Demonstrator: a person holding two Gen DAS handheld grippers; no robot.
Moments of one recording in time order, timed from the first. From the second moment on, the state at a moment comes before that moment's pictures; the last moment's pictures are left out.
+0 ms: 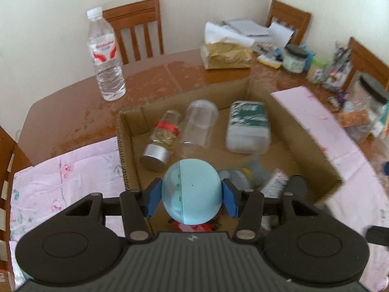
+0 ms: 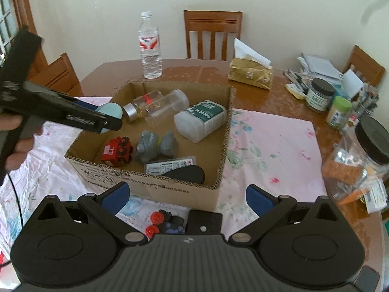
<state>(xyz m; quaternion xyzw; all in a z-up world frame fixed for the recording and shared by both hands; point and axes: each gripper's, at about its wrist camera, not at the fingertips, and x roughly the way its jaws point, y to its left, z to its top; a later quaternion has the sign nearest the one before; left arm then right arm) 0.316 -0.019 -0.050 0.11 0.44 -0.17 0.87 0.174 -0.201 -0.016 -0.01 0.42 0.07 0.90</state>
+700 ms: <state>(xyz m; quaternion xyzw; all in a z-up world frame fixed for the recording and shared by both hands) 0.307 -0.012 -0.038 0.12 0.40 -0.14 0.90 0.165 -0.212 -0.024 -0.01 0.44 0.04 0.90</state>
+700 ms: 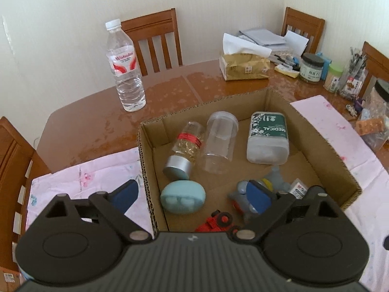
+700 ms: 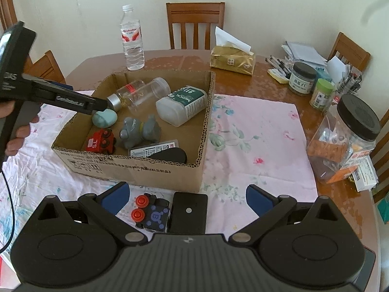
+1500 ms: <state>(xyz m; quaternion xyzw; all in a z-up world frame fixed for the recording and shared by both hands) 0.196 0.001 -0.046 0.07 0.41 -0.10 0.91 0.183 -0.230 -0.119 0.00 0.48 0.00 0.87</state>
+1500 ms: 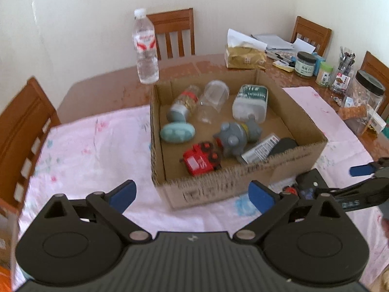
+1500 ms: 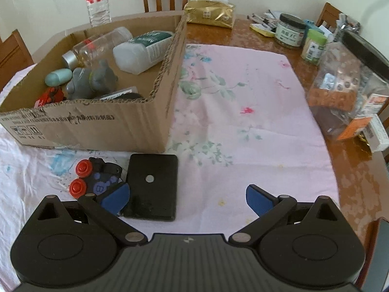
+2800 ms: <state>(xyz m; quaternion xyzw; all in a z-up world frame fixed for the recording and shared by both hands) 0.182 -0.081 -0.111 0.05 0.47 -0.12 0.87 0.169 -0.278 -0.135 -0.03 0.48 0.01 0.88</state>
